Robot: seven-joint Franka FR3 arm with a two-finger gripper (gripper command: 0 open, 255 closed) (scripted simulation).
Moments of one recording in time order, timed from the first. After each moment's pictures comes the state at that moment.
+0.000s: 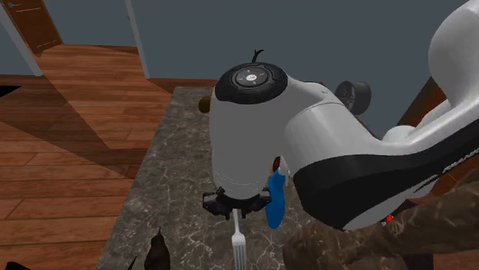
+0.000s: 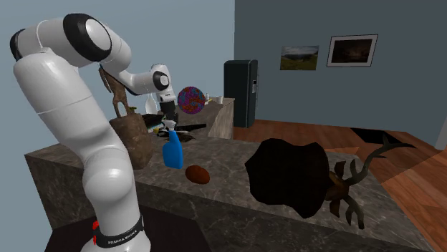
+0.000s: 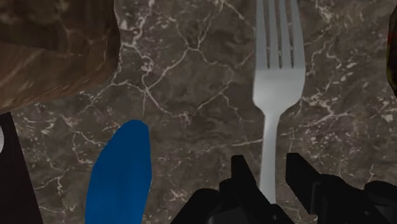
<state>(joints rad) 0.05 -0.28 0.92 -2.25 0.09 2.04 1.69</state>
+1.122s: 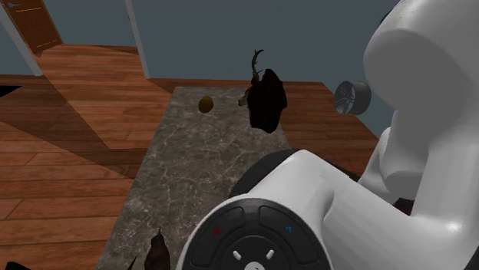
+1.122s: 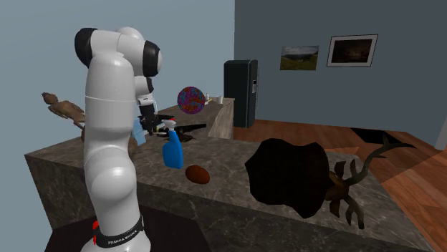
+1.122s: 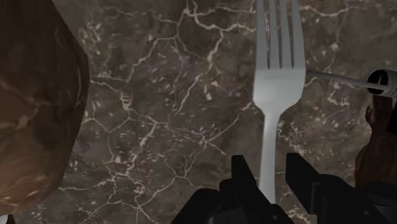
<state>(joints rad) 0.16 0.20 1.17 -2.02 -0.33 1.99 2.27</state>
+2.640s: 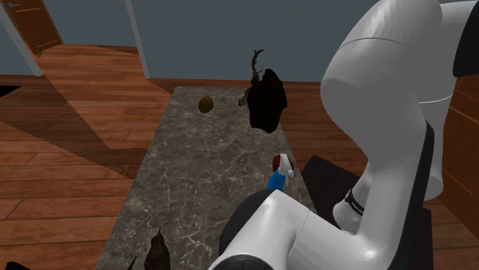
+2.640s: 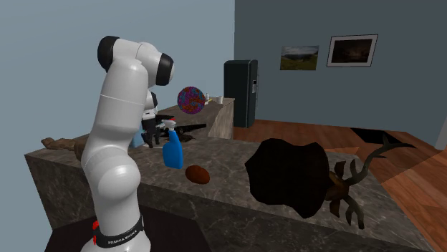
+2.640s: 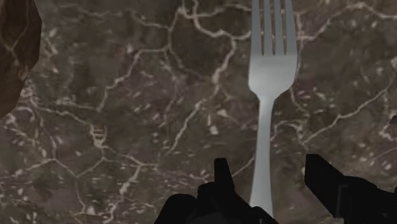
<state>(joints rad) 0.27 0.35 1.06 -2.09 -0.51 2.12 2.40</state>
